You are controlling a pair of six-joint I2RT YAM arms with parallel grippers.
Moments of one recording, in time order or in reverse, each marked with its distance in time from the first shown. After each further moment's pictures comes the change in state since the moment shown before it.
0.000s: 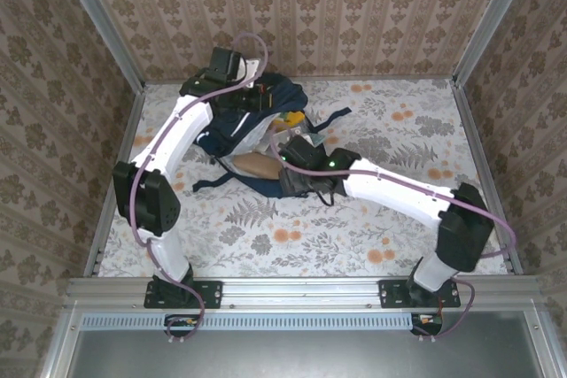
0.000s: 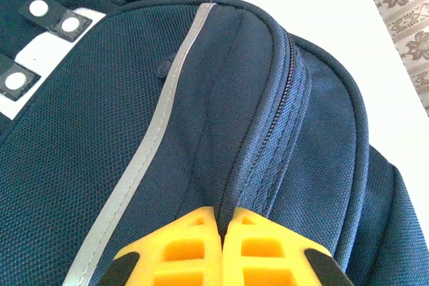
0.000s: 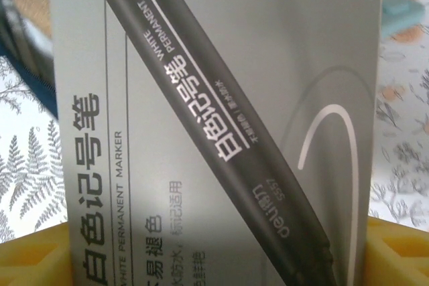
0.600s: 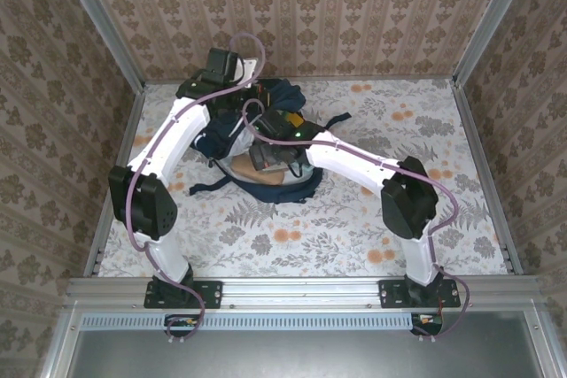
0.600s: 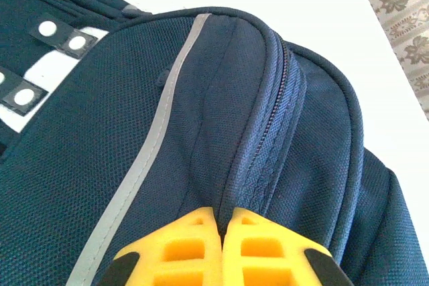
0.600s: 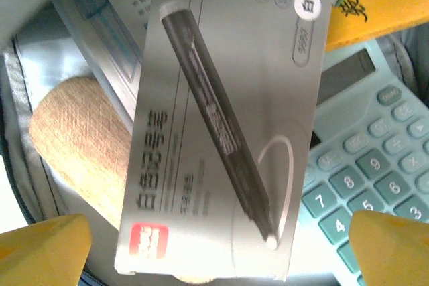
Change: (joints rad) left arm -0.003 -0.026 -0.021 0.013 -0.006 0.000; right arm -0.066 0.315 0.328 0.019 -0.078 -0.066
